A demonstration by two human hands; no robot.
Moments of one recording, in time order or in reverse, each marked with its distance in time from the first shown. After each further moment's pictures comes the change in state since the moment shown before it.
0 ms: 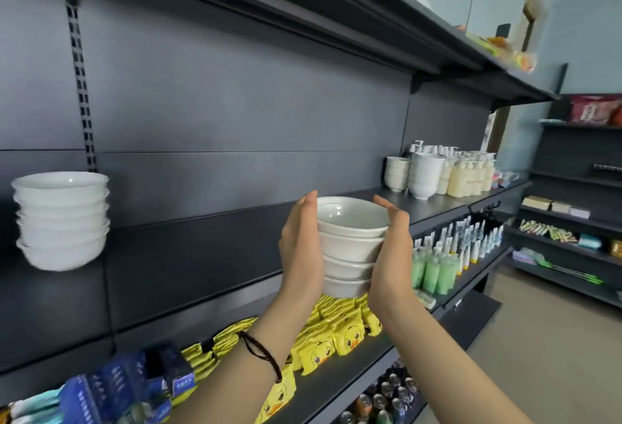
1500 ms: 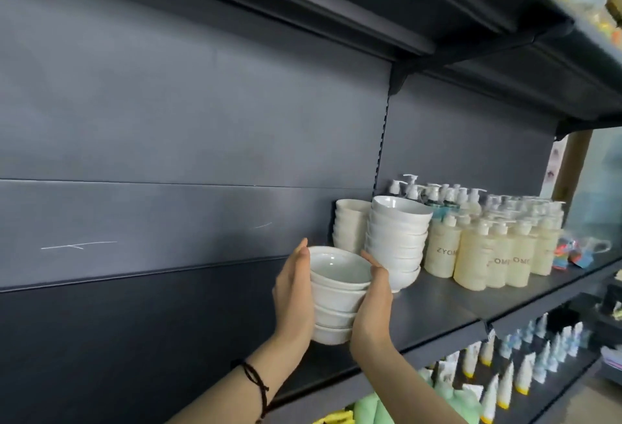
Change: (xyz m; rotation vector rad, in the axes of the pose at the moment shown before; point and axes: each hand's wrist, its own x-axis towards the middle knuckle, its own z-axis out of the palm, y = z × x) left_hand 0.375 -0.379 0.390 0.123 0.203 0.001; right_hand 0.618 0.134 -0.197 0.115 -0.075 0.159
